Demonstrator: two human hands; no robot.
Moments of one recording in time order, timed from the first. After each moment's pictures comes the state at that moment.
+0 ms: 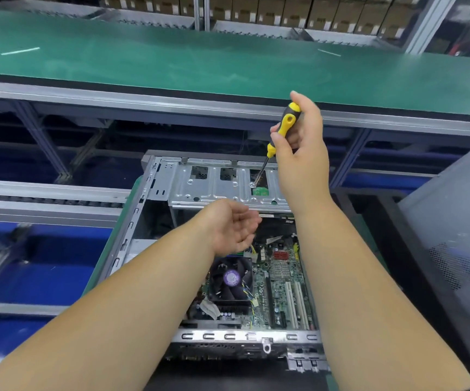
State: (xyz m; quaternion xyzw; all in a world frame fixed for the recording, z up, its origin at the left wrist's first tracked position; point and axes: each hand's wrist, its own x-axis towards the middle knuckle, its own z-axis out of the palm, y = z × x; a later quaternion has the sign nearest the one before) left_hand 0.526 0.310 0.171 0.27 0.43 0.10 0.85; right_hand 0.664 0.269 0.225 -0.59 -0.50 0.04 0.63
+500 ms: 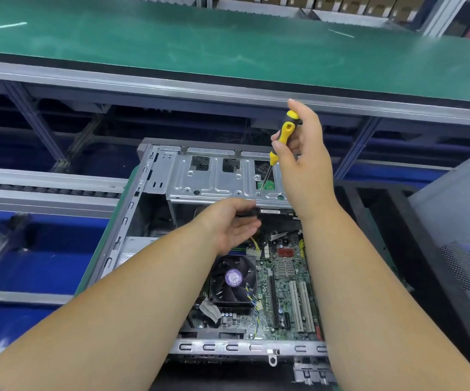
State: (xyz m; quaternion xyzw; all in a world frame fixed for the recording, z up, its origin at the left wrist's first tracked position) left_hand 0.539 0.325 0.136 0.30 0.45 0.14 0.83; right_hand 0.678 0.280 0.188 -0.62 -0.53 0.07 0.58
